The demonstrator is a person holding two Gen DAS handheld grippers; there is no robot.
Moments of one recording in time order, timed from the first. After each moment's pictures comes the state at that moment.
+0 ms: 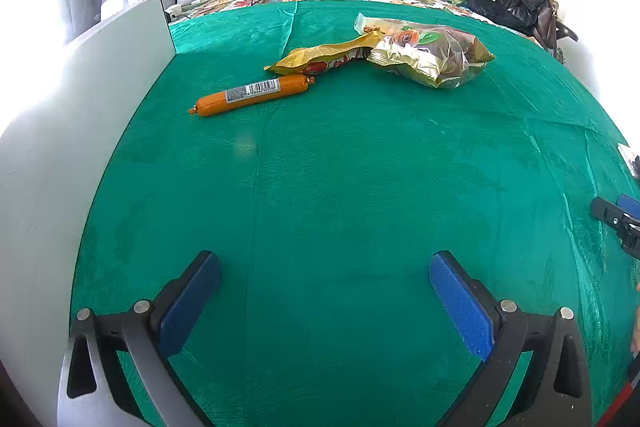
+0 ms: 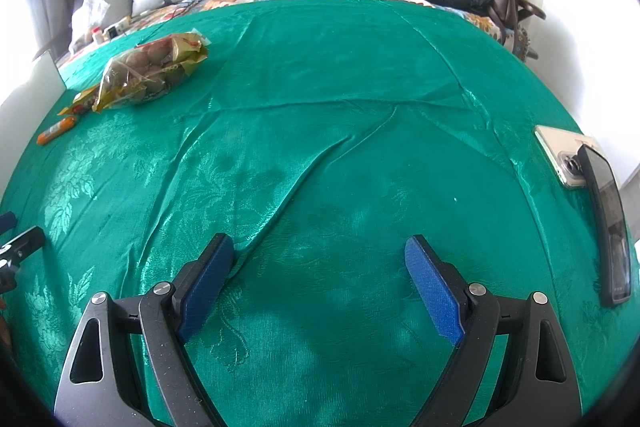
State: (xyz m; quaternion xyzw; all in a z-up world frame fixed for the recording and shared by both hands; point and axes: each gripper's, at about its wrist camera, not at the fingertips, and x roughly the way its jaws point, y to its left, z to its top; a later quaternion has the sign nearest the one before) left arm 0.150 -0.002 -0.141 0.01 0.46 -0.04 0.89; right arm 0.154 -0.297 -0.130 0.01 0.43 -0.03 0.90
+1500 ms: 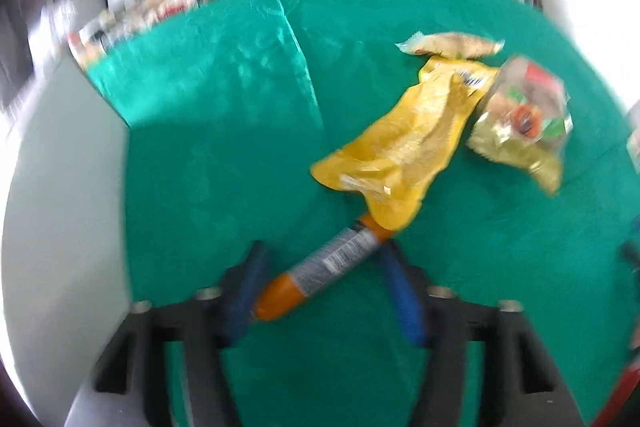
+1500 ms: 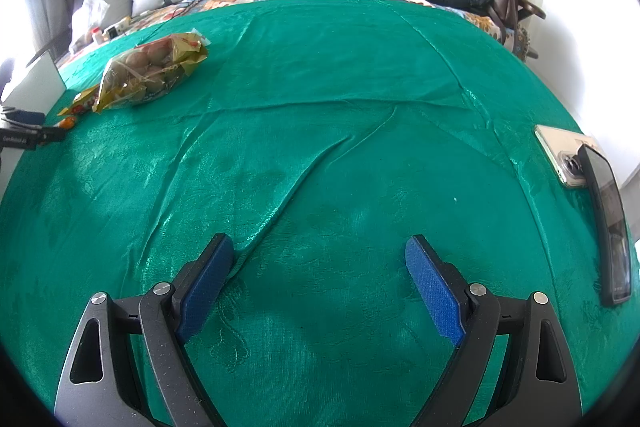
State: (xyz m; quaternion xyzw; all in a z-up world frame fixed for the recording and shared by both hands) left arm 0.310 0.057 -0.122 0.06 0.54 -0.13 0.83; right arm 0.156 -0.296 -0.130 0.01 0.43 -0.03 0.90
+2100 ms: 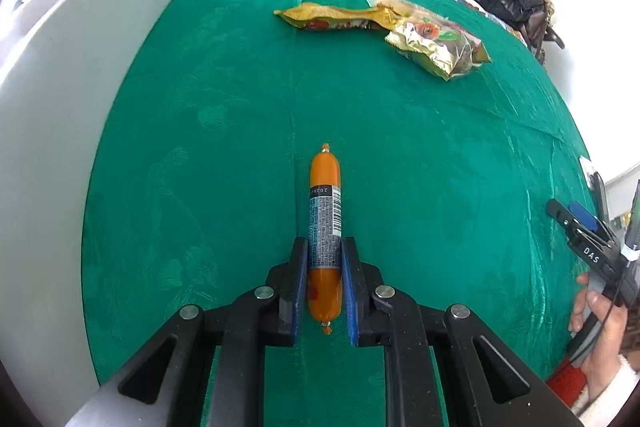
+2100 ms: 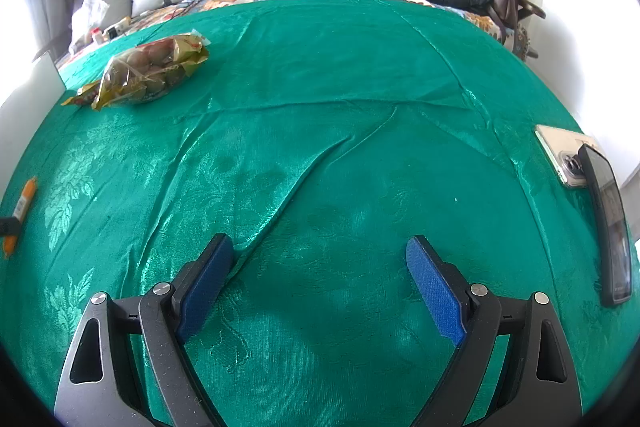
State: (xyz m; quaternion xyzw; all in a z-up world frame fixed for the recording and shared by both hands) left arm 0.154 0.054 -0.121 -0.07 0.54 -0.10 0.83; right arm 0.156 -0.296 -0.130 0.01 0.43 -0.03 0.90
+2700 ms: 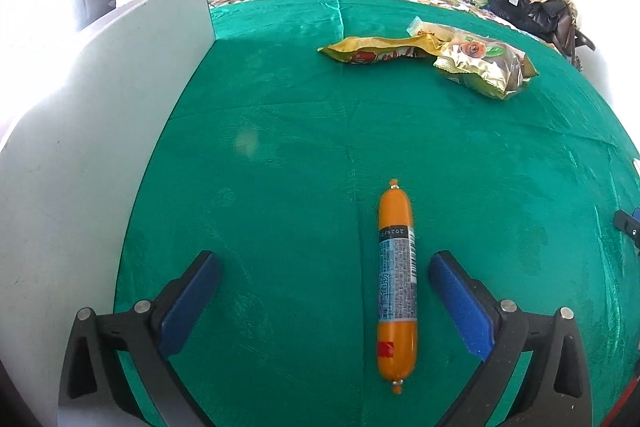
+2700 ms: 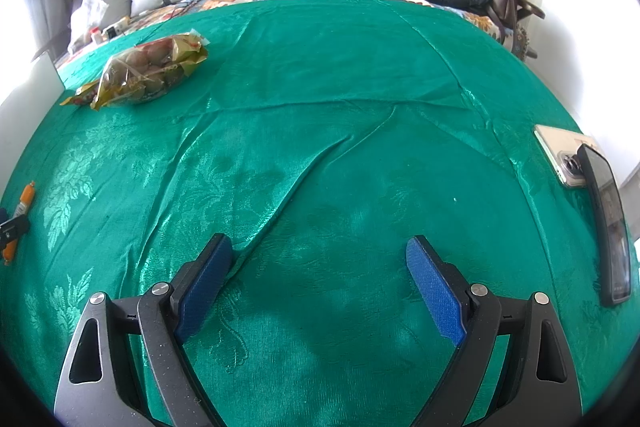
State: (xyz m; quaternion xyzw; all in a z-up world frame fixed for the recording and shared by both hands) left arm 0.169 0.053 -0.146 0.01 0.46 -0.02 0.89; right arm 0.157 -0.296 -0.131 0.01 0.43 -0.03 0.90
